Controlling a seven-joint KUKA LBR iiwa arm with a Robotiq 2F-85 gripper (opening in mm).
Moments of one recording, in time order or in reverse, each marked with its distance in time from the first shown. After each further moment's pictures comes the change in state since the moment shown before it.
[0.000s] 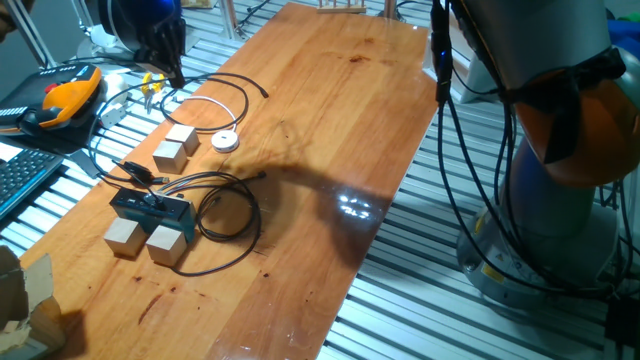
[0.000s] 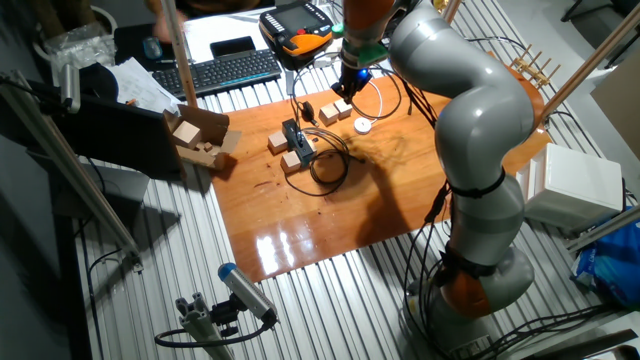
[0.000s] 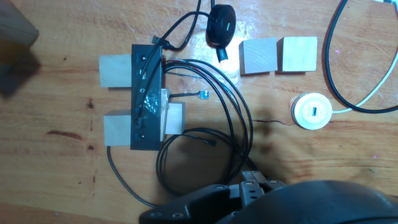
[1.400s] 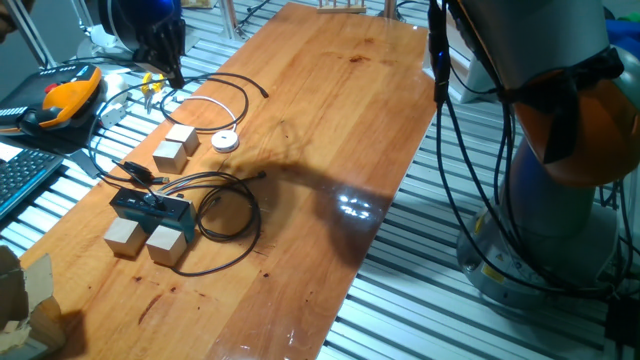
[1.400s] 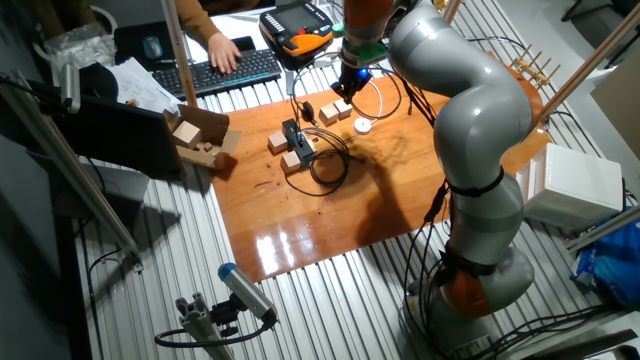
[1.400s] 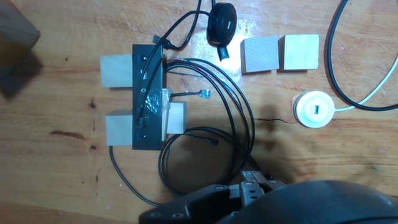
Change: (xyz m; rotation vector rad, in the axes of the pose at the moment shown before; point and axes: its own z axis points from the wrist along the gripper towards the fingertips) arm -0.001 0.000 0.000 -0.010 0.012 0.006
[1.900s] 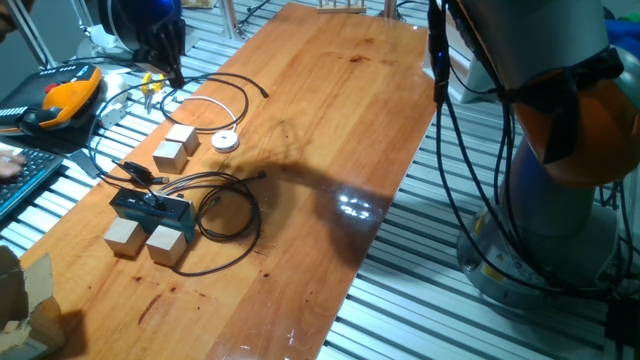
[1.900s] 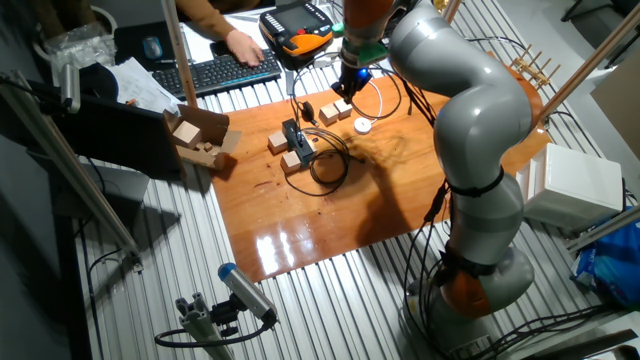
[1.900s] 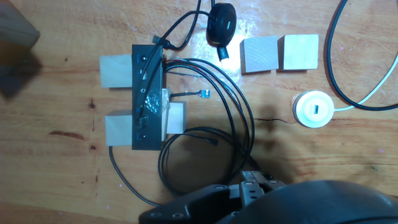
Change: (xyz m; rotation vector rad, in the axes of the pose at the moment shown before) arm 0.000 -0.001 0.000 0.002 -0.007 -0.004
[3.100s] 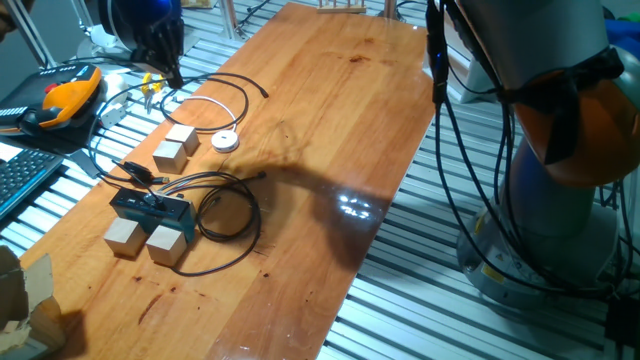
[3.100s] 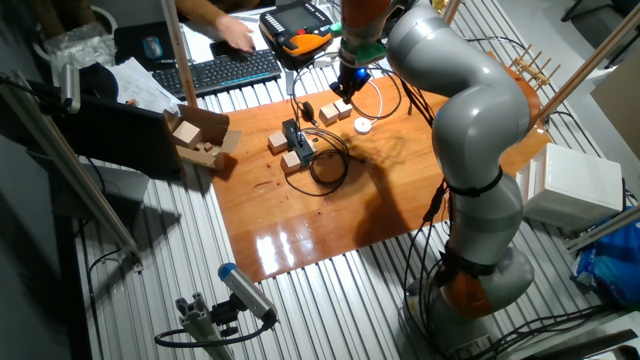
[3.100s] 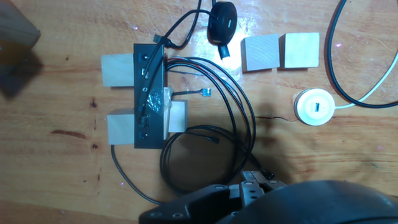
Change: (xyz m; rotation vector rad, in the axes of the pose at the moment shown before) arm 0.001 0.004 -0.003 0.004 0.013 0.010
